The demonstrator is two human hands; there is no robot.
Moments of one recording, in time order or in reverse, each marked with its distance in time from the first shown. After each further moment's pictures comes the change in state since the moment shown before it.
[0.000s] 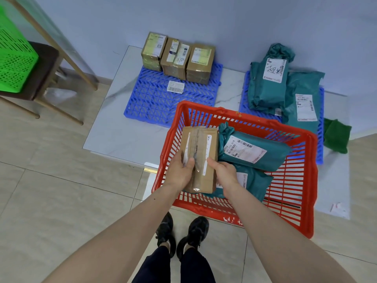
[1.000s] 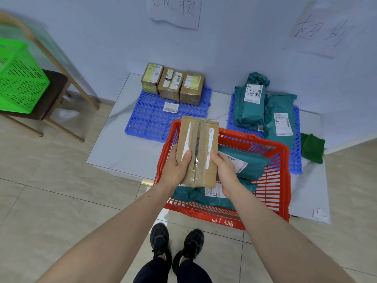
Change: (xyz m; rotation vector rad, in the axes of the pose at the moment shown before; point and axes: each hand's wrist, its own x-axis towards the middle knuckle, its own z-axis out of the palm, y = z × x) left_hand -0.040 0.059 -0.014 -0.164 0.014 0.152; right_hand -0.068 -0.061 -0.028 0.158 -0.085 -0.234
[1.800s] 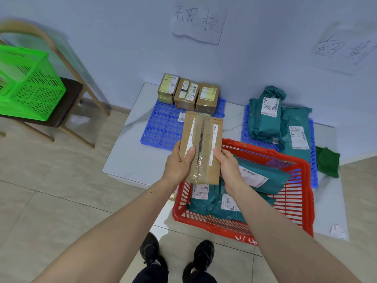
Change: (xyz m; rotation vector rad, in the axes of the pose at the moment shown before) left_hand 0.042 0.023 -0.075 -0.041 0.008 0.063; right_hand 0.014 -0.039 0.082 0.033 0.039 -0.077
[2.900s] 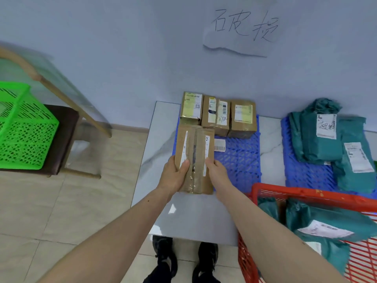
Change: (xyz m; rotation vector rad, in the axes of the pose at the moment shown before) left_hand 0.239 -0.011 -0.169 0.134 -0.117 -0.130; right_hand 0.189 -0.008 0.231 -0.150 0.128 0.213
